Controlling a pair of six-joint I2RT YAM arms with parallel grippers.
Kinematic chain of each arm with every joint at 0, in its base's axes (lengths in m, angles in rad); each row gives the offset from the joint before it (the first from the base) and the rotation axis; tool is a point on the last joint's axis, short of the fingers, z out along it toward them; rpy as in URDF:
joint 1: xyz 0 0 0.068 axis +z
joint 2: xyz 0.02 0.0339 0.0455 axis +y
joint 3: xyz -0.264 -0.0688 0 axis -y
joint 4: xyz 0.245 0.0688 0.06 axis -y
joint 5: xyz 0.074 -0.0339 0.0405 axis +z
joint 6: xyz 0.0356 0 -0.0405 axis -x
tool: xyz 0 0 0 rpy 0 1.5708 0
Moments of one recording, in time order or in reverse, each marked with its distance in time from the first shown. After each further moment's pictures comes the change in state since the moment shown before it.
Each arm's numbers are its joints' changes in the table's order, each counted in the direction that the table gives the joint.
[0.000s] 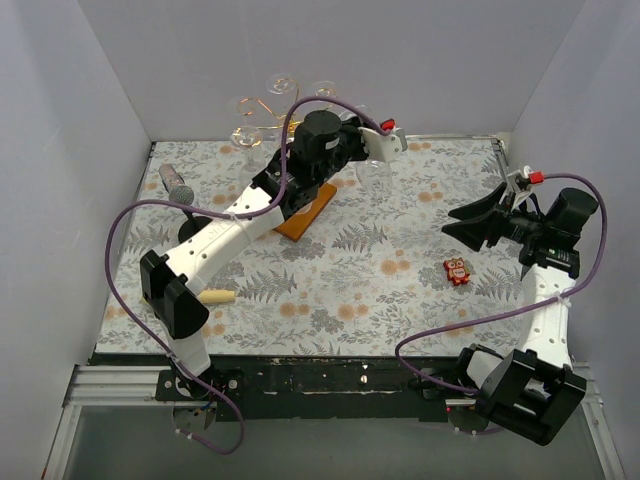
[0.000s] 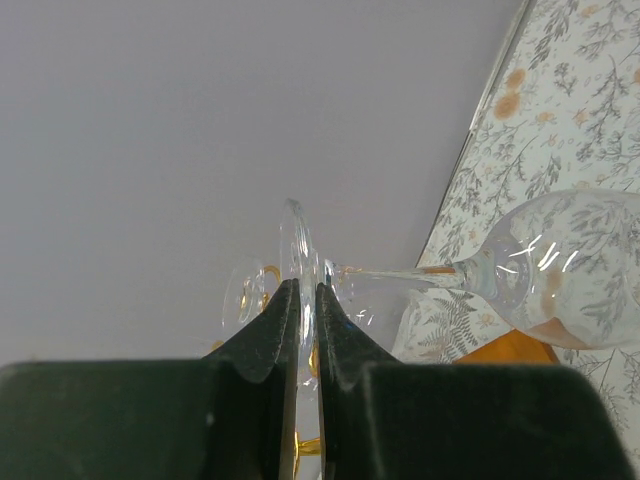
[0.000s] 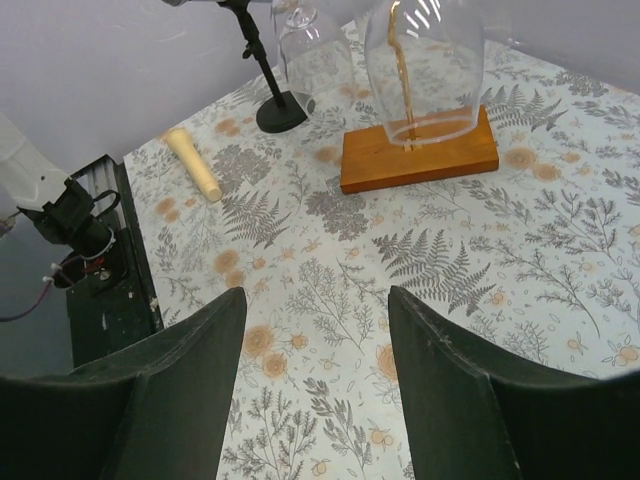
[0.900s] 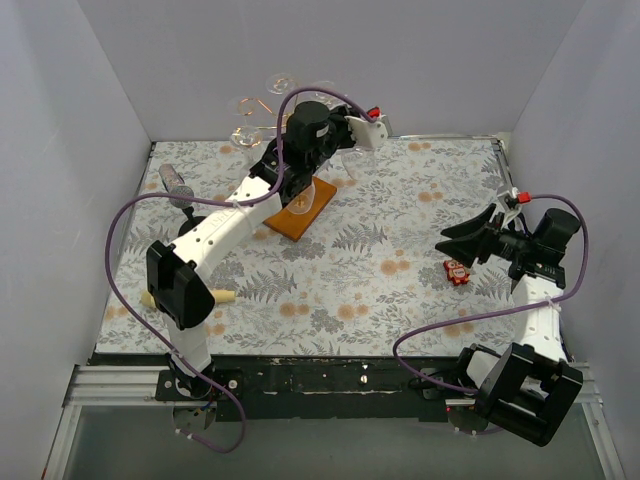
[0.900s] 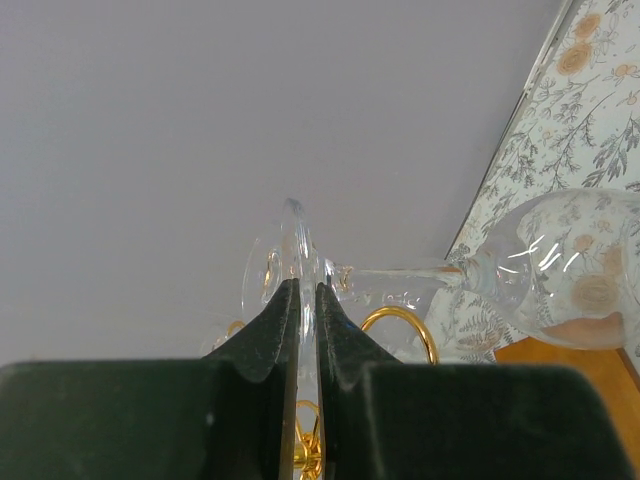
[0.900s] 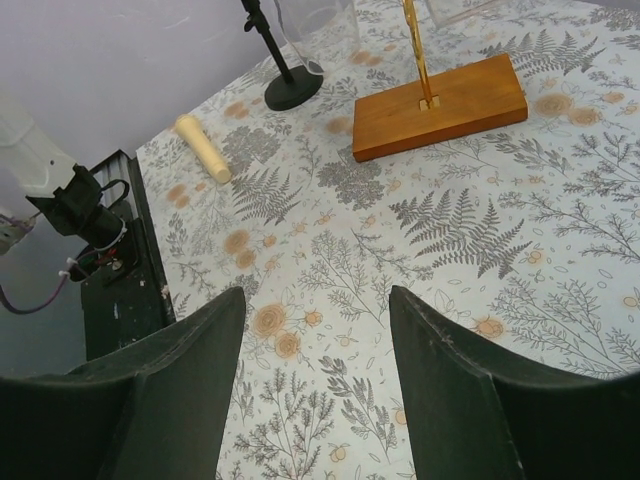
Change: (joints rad) left arm 0.108 0.066 0.010 0.061 -0.013 -0.034; right arm -0.014 -0.007 -0.207 0.100 0.023 0.005
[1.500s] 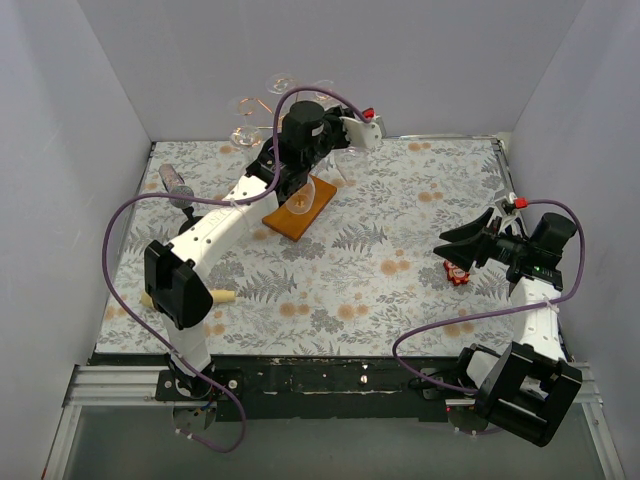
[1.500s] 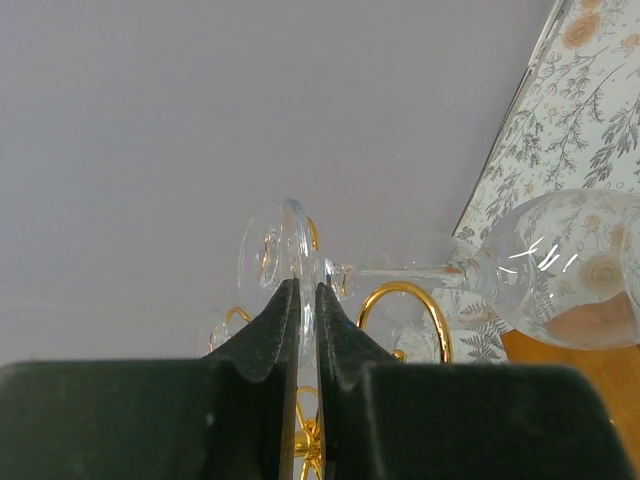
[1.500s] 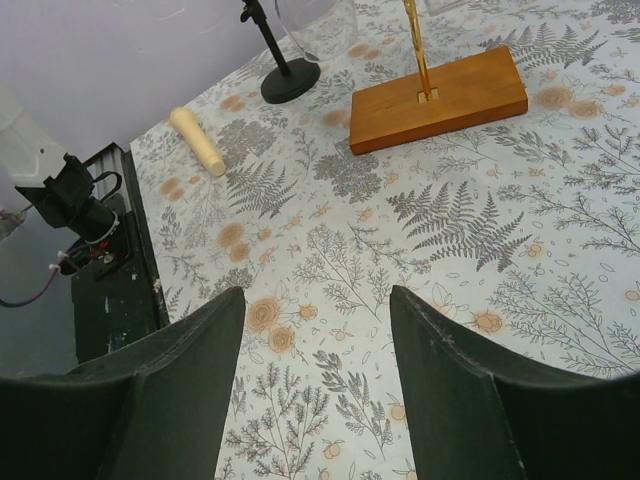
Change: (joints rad) left arm 0.029 -0.006 -0.019 -0.002 -0.014 -0.013; right arm 0.000 -0.002 -0.047 0.004 0.000 0.046
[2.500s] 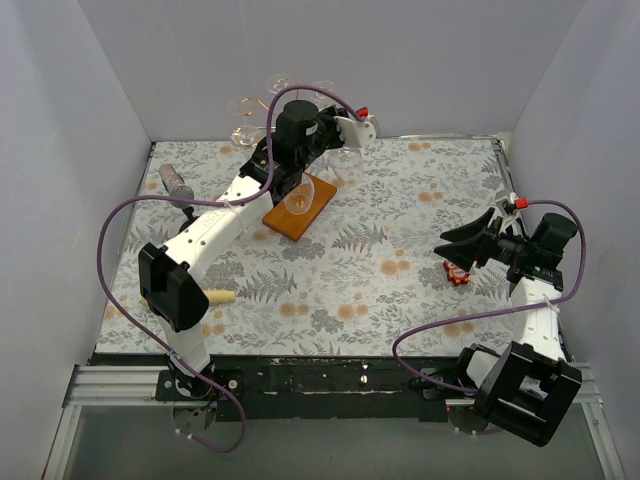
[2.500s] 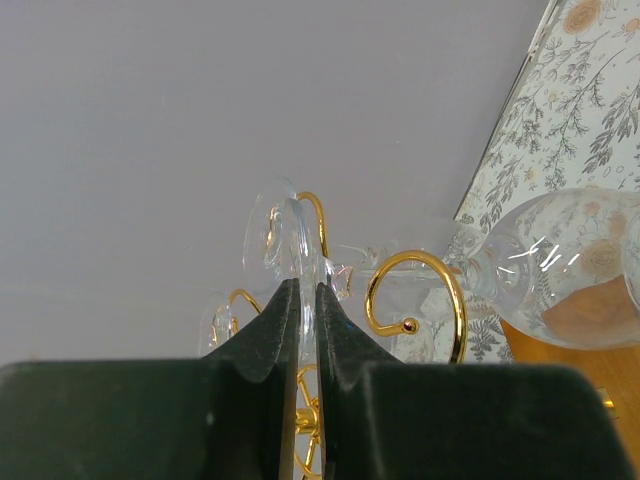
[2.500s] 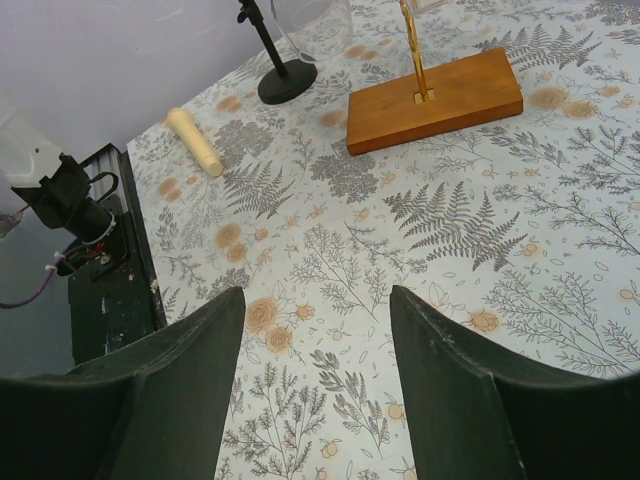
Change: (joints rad) left arm 0.014 -0.031 -0.023 -0.028 -0.011 0.002; right arm -0.006 0.000 0.000 -0.001 0.000 0.007
